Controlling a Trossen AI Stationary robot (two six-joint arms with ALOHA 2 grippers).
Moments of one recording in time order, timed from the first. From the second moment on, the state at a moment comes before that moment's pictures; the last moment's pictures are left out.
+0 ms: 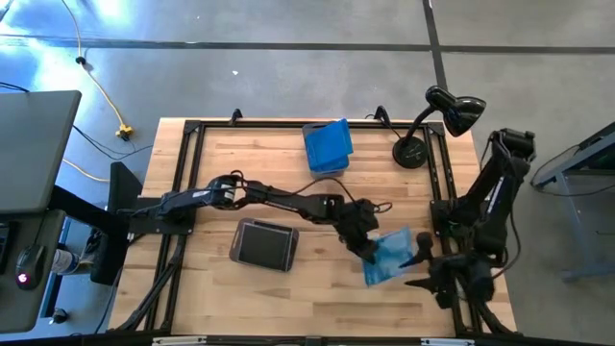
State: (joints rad) left arm -0.09 2.41 2.00 -0.16 0.60 -1.03; right arm 1.21 1.09 0.59 -0.35 0.85 0.44
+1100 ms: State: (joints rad) left arm 0.20 2.11 2.00 -0.44 0.47 -0.64; right arm 1.33 1.07 0.59 -0.21 1.00 0.28
